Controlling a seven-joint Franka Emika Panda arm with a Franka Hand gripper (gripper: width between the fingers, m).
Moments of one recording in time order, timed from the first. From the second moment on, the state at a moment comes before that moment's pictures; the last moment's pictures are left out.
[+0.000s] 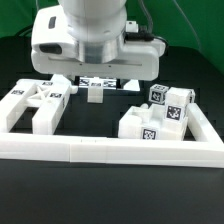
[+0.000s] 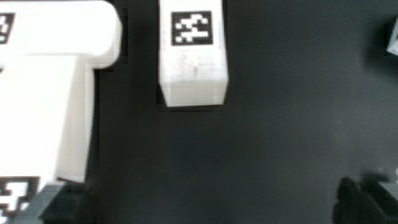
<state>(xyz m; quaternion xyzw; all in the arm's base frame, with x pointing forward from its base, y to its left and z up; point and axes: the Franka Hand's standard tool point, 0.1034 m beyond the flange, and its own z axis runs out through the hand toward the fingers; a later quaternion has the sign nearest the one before) 0.505 -0.022 0.052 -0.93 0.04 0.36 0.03</state>
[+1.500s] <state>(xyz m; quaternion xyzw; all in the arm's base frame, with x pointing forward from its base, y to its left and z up) 0.477 -0.028 0.011 -0.89 0.02 0.45 0.04</state>
